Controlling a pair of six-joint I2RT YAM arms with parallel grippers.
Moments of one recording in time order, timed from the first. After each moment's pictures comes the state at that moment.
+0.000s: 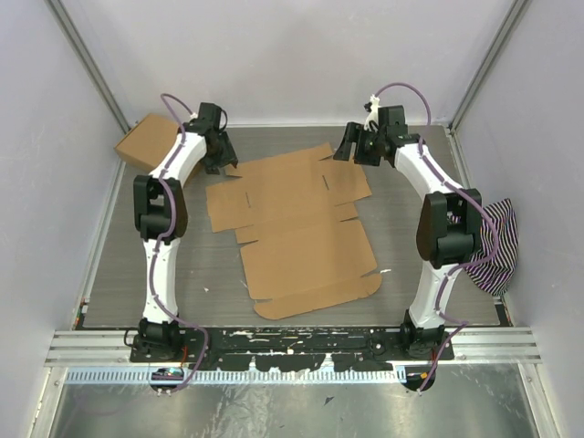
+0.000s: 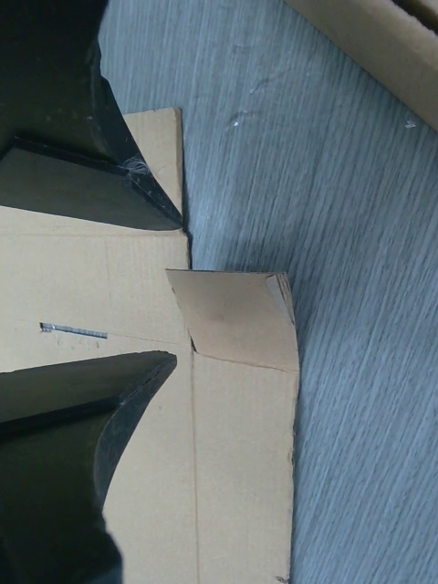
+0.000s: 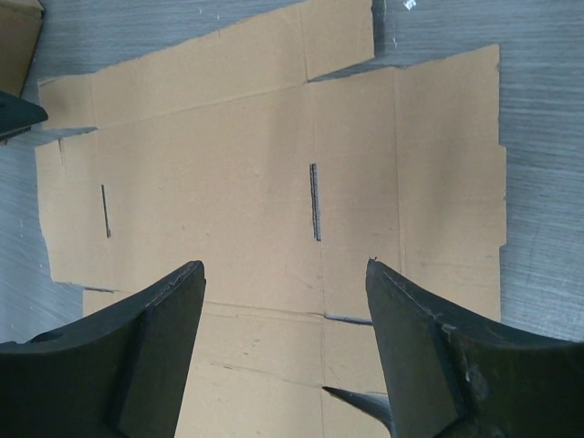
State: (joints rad) left arm -0.18 2.34 2.09 -0.80 -0.04 -0.54; right arm 0.13 1.94 1.63 -0.41 -0.38 0.28
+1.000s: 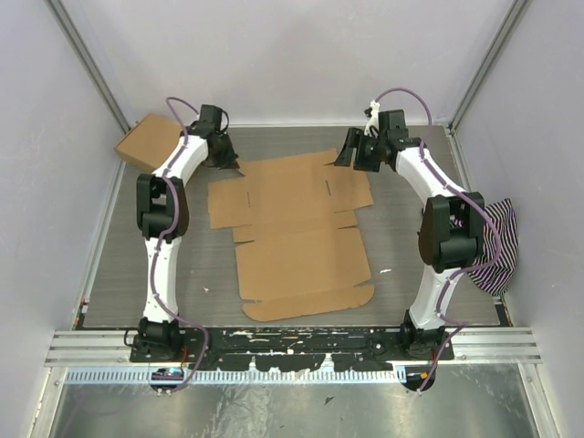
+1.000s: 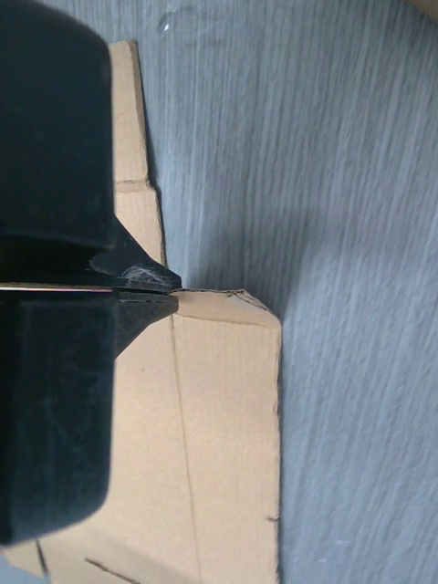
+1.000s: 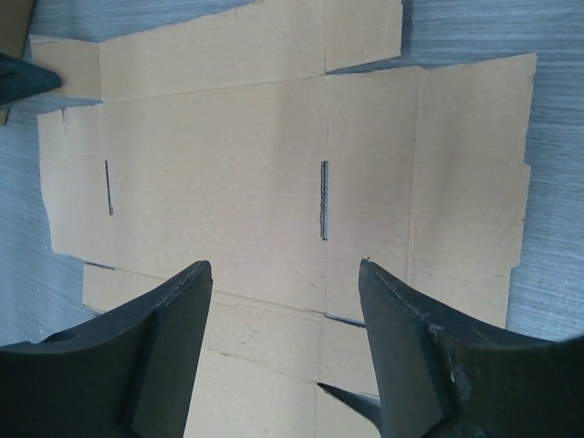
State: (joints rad) left arm -0.18 2.40 2.10 -0.68 0.09 -0.54; right arm 0.14 1.90 1.56 -0.42 -0.40 0.29
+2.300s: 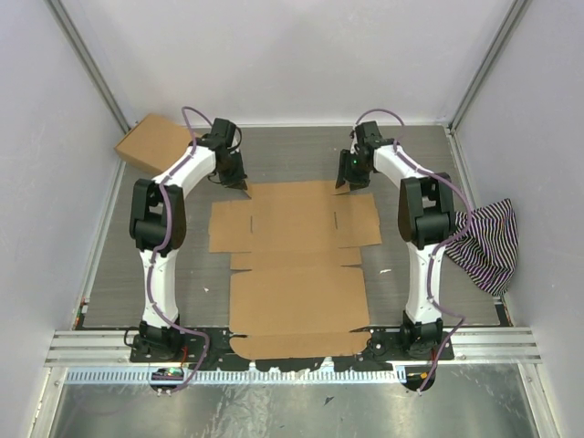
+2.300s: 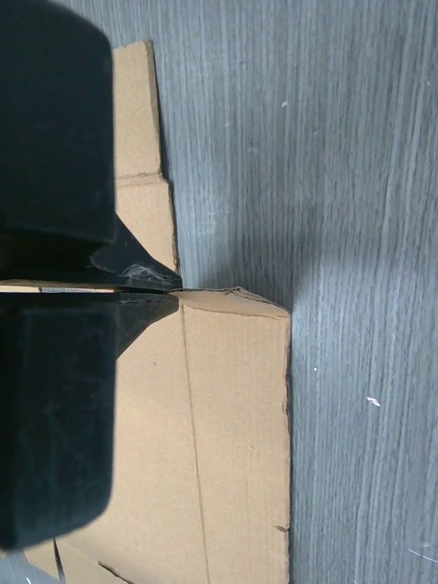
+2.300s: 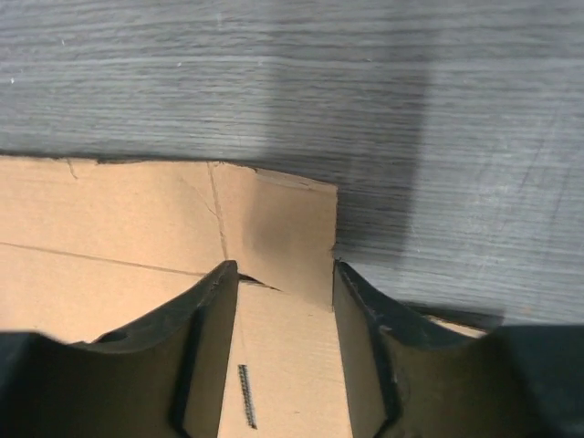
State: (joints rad) left arm -0.28 2.18 1.78 -0.70 0.12 -0.46; right arm 0.18 2.20 1.73 -0.62 -0.19 0.27
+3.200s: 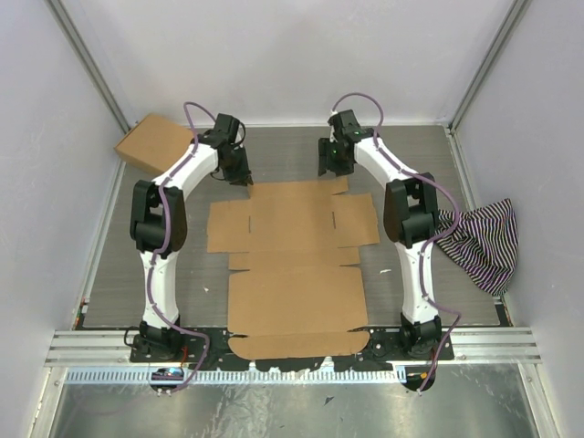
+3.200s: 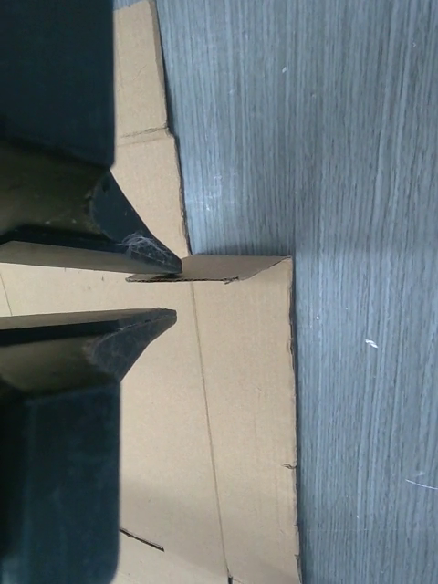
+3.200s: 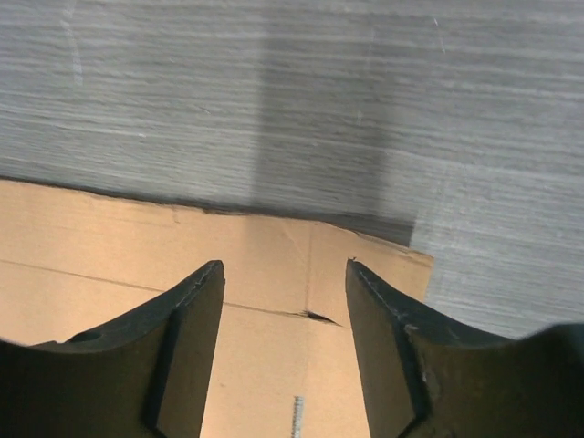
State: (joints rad) left arm -0.30 2.16 1.81 -0.70 0.12 -0.48; right arm 0.30 2.28 1.98 -0.67 -0.10 0.24
